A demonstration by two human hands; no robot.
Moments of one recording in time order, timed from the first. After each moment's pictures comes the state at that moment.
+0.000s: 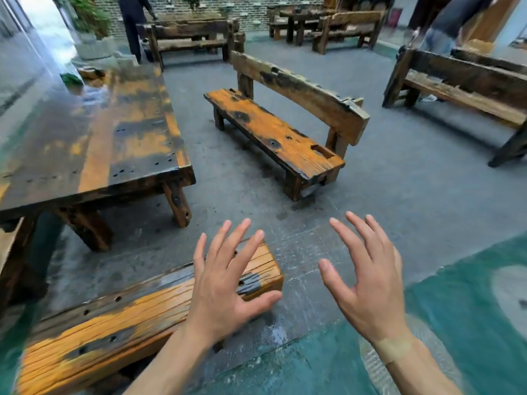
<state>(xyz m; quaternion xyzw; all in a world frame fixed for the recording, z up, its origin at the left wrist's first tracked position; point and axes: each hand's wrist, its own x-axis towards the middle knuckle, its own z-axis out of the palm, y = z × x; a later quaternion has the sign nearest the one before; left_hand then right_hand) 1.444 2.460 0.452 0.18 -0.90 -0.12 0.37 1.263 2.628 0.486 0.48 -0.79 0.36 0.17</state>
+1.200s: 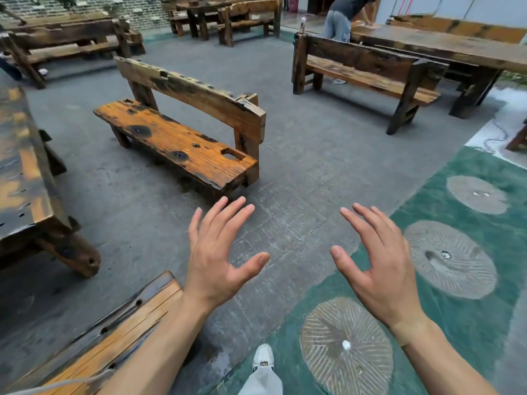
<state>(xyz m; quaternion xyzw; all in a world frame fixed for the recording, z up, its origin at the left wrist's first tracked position) 1.104 2.547 0.479 0.04 -0.90 -0.22 0.38 0.985 2.796 0.495 0.35 -0.85 0.36 0.18</state>
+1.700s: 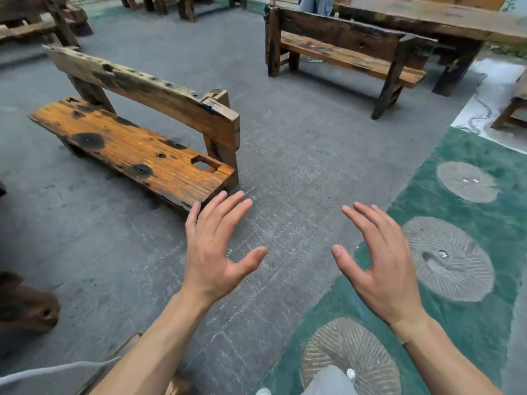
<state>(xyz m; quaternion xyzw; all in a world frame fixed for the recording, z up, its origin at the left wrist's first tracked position) 0.851 2.425 0.471 0.00 -0.90 -0.24 0.35 0.760 2.689 0.482 0.30 -0.87 0.35 0.16</state>
